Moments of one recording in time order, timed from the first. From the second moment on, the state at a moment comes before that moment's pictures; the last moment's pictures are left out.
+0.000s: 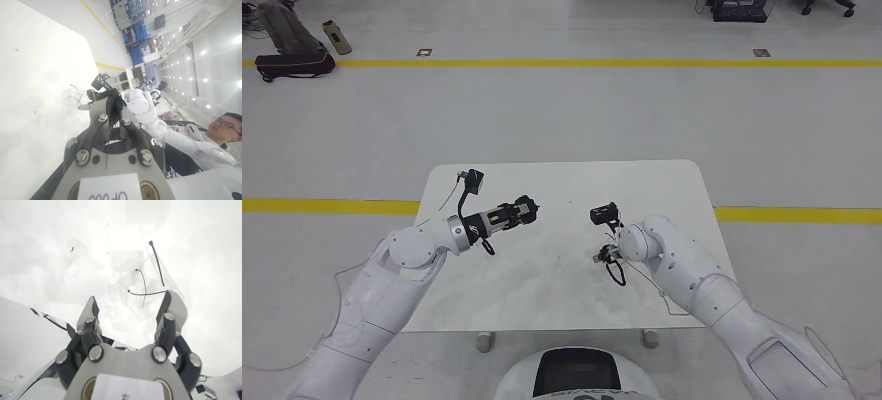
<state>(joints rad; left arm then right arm) 1.28 -0.97 -1.14 -1.51 -0.27 -0.23 -0.73 -1.01 -1.29 0.76 -1.19 -0.86 0.20 1.10</state>
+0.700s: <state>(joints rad) 1.28 -0.97 -1.14 -1.51 -0.27 -0.23 -0.73 -0.97 -1.33 0.71 -1.08 -0.91 0.22 1.08</state>
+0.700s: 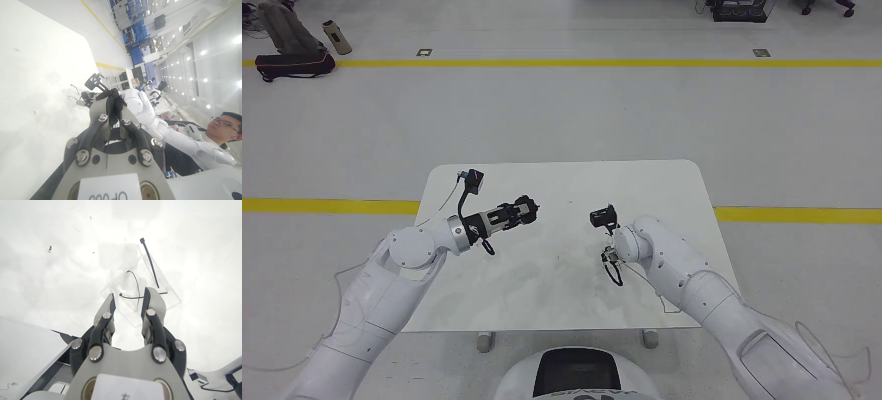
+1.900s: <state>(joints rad) 1.28 -0.97 -1.14 -1.51 -0.27 -0.23 -0.73 -0.88 -1.43 0.63 -0.82 -0.94 0.18 1.02</state>
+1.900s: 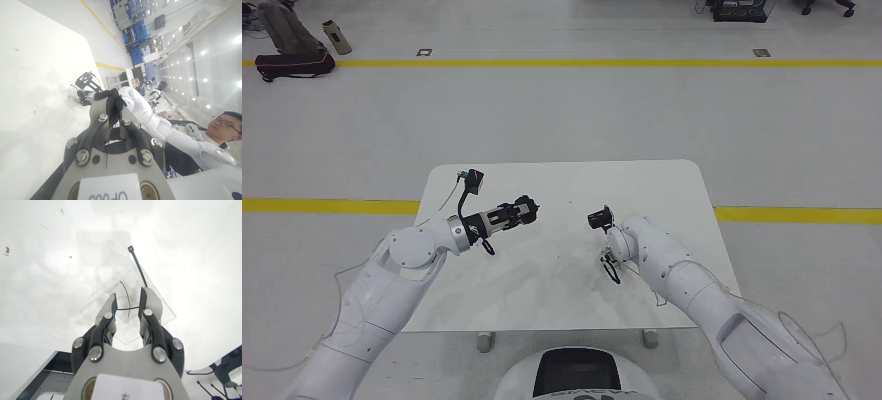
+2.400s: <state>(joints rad) 1.28 -0.97 -1.14 -1.51 -0.27 -0.23 -0.73 -0.86 -1.47 0.62 -0.73 -0.93 0.16 0.99</state>
